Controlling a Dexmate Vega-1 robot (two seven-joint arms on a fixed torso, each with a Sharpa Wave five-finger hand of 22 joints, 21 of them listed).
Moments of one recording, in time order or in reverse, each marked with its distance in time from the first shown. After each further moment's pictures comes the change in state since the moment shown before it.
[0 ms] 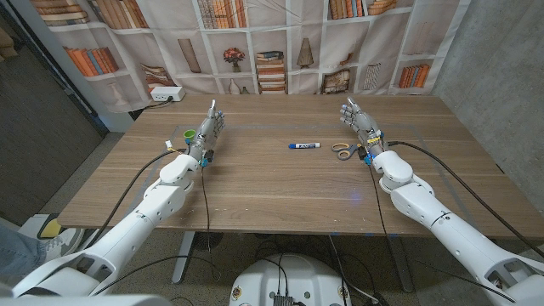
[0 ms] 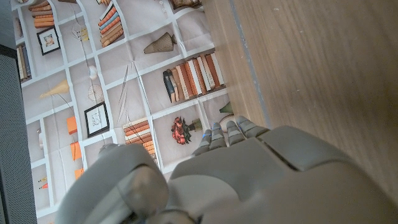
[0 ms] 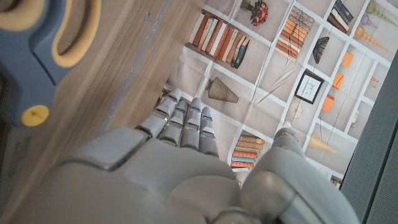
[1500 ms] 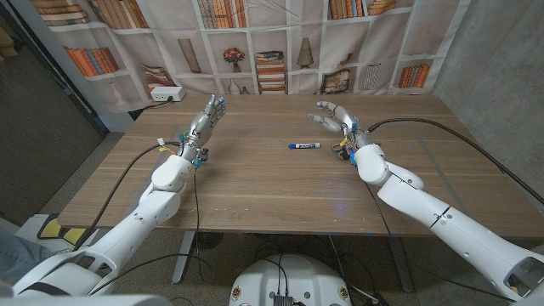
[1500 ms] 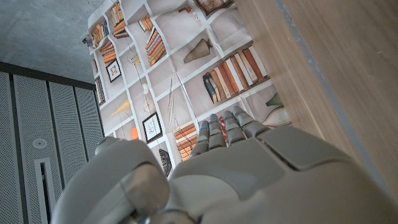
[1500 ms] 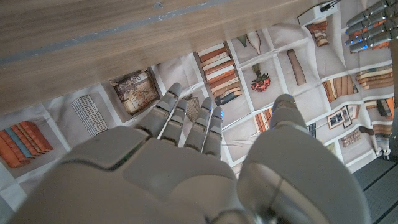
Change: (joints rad) left arm -0.025 -0.009 0.011 0.138 0.100 -0.342 -0.125; left_hand 0.055 0.005 -0.012 -0.024 0.000 0.119 -0.010 0.017 0.000 0.116 -0.003 0.023 0.000 0.139 -0.011 0.014 0.000 0.125 0.007 0.028 -0.003; right arm 0.025 -0.121 -0.176 -0.399 -0.600 -0.544 -0.128; right_hand 0.270 -0.019 0.059 -0.075 -0.008 0.055 -0.166 0.004 0.005 0.065 -0.154 0.008 0.005 -0.005 -0.014 -0.005 0.000 0.051 0.082 0.000 0.000
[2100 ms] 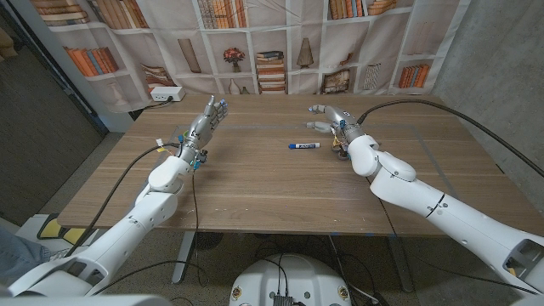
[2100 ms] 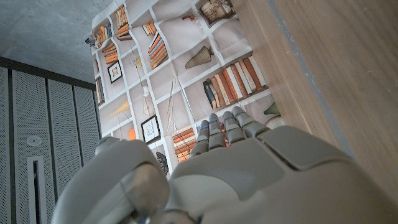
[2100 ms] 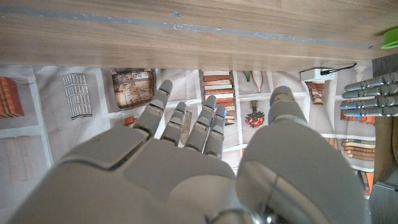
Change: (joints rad) left arm 0.042 0.033 -0.013 -0.081 -0.057 0.061 -0.036; left_hand 0.000 0.000 0.000 0.000 -0.007 0.014 -0.004 0.000 0.000 0.007 0.001 0.000 0.000 0.000 0.000 0.000 0.000 -0.004 0.004 -0.006 0.000; right arm 0.125 -0.047 -0.150 -0.083 -0.217 -0.230 0.177; right_hand 0.076 -0.013 0.017 0.006 0.008 0.034 -0.033 0.004 0.000 0.035 -0.037 0.012 0.000 -0.043 -0.007 0.000 0.000 -0.027 0.141 -0.012 0.000
